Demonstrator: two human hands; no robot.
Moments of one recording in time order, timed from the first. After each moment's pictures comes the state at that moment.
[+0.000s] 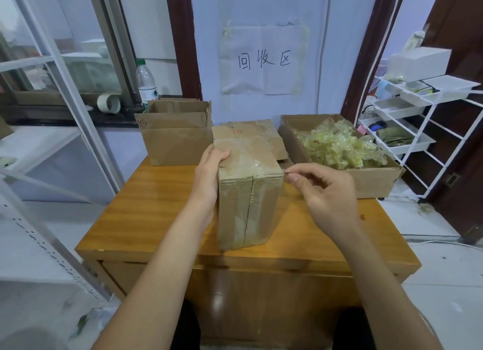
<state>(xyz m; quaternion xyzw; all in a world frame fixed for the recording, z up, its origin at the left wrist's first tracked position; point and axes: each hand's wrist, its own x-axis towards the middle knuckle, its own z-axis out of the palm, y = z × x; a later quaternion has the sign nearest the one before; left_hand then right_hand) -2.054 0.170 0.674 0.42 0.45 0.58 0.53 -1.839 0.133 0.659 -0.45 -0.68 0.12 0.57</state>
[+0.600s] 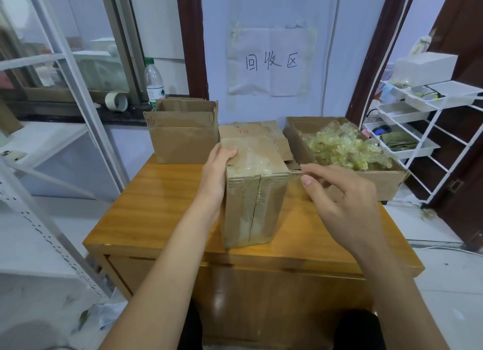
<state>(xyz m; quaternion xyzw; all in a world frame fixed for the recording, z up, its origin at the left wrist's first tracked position) -2.056 0.169 0.673 0.44 0.46 0.58 0.51 -1.837 0.103 0.674 -0.50 -0.70 0.03 0.51</state>
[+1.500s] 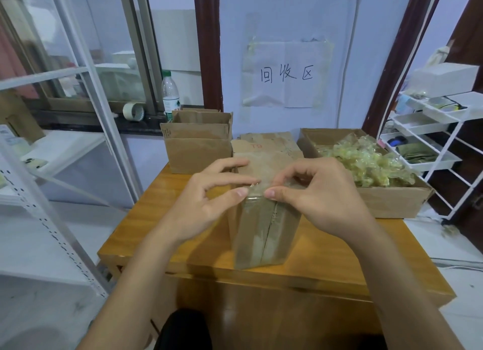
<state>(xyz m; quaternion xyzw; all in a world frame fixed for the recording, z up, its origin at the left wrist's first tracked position) -2.127 0.136 0.690 0.77 0.38 0.44 0.27 -1.892 0.132 0.721 -0.50 -0.74 0.16 0.41</state>
